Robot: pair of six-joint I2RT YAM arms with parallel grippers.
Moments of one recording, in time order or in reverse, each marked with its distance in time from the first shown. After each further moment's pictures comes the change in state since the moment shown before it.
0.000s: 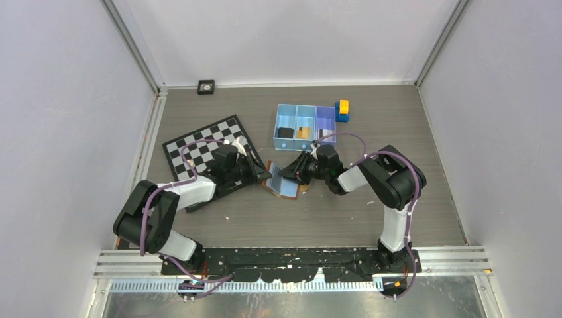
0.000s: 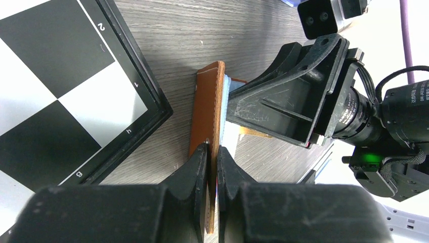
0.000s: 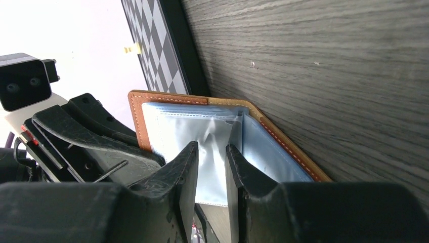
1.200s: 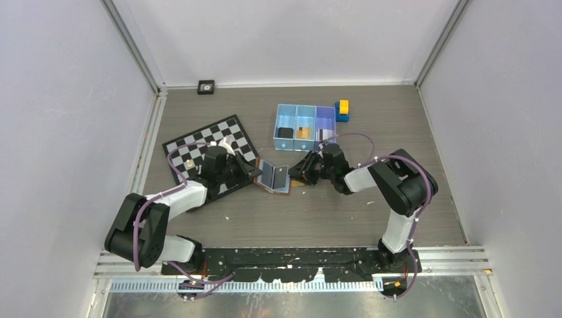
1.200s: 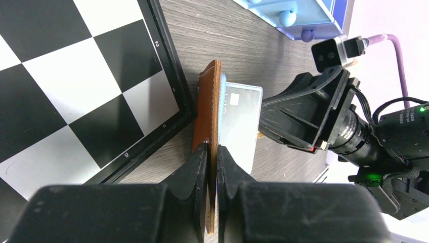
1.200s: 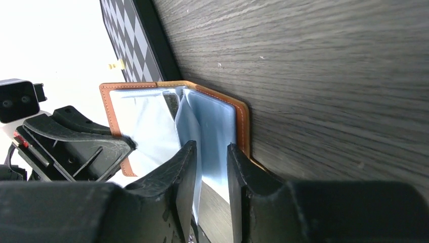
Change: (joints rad) left arm 0.084 -0.105 -0.058 -0.024 -0.045 -0.018; right arm -0.037 -0.071 -0.029 -0.115 0.052 -0.035
